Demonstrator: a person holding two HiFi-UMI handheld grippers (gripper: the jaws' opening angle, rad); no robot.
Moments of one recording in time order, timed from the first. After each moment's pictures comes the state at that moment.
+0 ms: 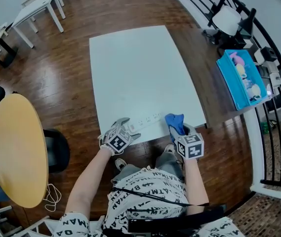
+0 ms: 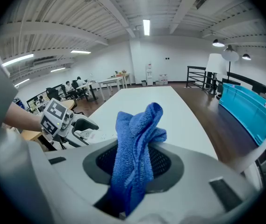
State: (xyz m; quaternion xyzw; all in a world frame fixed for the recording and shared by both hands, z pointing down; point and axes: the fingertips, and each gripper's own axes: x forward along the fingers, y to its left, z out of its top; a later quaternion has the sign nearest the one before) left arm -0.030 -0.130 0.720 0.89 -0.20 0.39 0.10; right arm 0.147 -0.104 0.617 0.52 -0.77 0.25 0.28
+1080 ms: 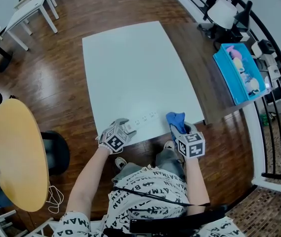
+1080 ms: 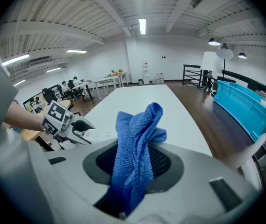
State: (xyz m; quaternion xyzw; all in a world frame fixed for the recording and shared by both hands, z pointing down) left arm -0.026 -0.132 0.730 0.89 -0.17 0.41 0.08; right arm 0.166 -0.099 0.620 0.54 -0.75 0.26 0.28
